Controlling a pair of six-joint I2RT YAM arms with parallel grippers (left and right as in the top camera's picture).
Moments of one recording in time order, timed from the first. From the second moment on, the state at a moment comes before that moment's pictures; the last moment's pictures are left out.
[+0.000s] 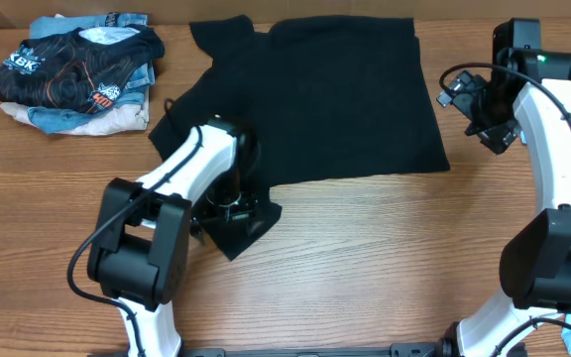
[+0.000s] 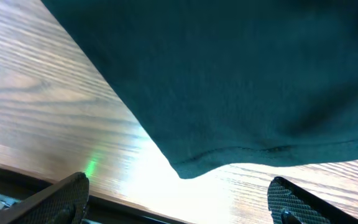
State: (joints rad) left arm -0.36 1.99 1.35 -1.34 0.06 -0.65; right arm -0.11 1.88 1.73 -1.16 -0.01 0.68
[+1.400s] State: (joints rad) left arm -0.45 1.56 0.92 -0.98 0.07 -1.02; right arm -0.11 2.01 1.72 -1.21 -0.02 0.75
